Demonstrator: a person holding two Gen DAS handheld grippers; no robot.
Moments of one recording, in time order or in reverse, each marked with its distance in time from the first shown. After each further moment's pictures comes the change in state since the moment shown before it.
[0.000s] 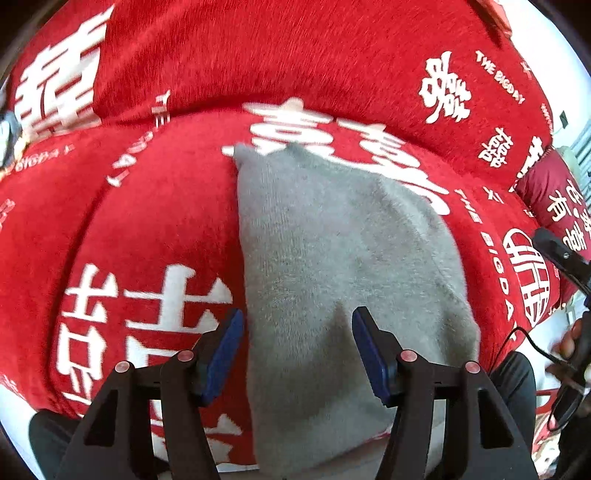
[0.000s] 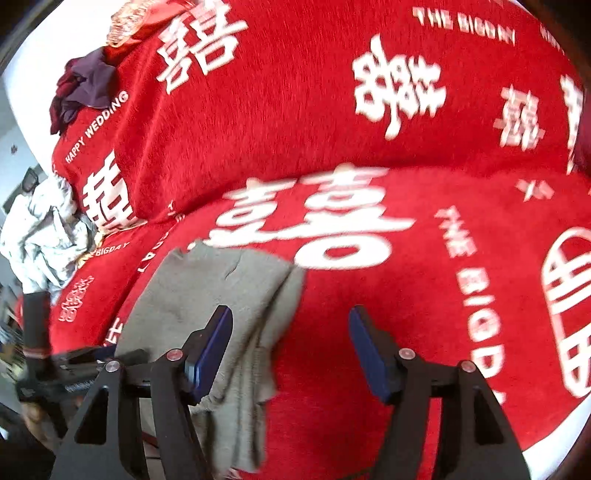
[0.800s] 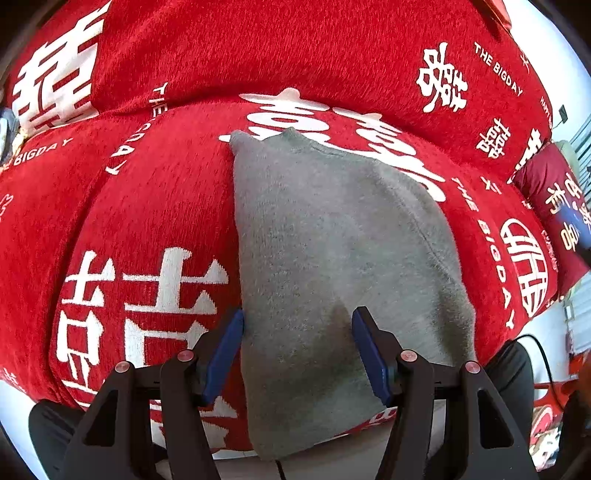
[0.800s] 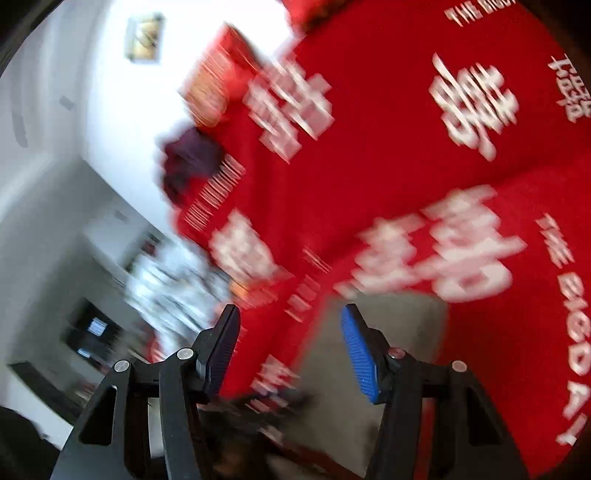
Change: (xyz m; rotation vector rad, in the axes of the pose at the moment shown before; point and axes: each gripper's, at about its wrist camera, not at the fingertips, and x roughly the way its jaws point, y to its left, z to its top) left arm 0.005 -0.003 -0.007 0.001 0.053 0.007; right arm -0.023 0.028 0.023 0.130 0.029 0.409
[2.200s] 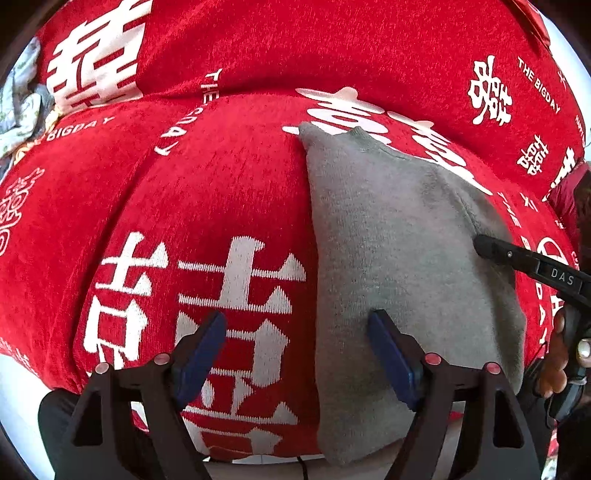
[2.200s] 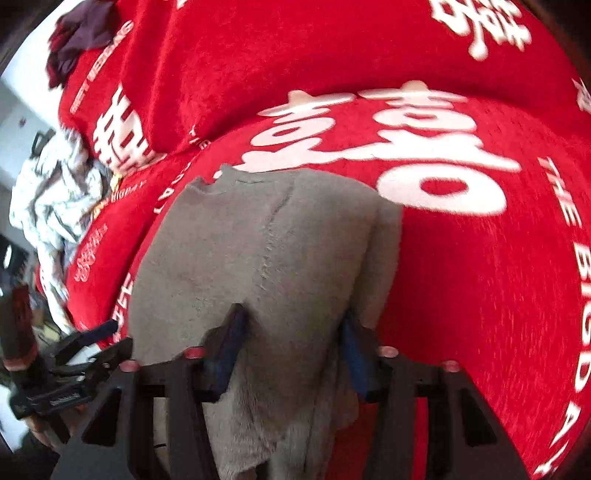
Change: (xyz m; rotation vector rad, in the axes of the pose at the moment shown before) left arm 0.007 0.050 -0.005 -0.092 -0.003 0.099; right arm 0.150 -0.040 -0.030 -0.113 0.286 -0.285
